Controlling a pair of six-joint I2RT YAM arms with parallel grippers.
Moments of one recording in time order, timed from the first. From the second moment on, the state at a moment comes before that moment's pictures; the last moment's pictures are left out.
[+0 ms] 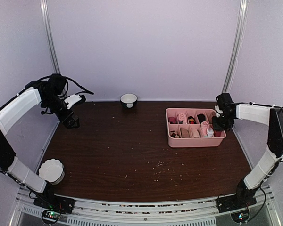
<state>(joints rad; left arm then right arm) -0.20 1.46 1.41 -1.07 0.05 0.57 0.12 1.61 1.08 -0.50 0.24 0.11</state>
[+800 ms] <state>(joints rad) 0.07 1.20 1.15 -0.66 0.01 0.42 0.09 1.23 0.91 -0.31 -0.01 0.17</state>
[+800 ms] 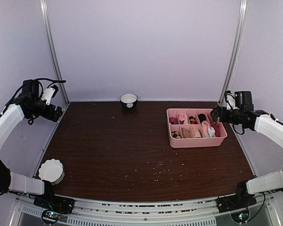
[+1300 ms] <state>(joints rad) 0.15 1.29 0.68 0.13 0.22 0.23 0.09 1.00 0.52 0.03 0.28 0.23</state>
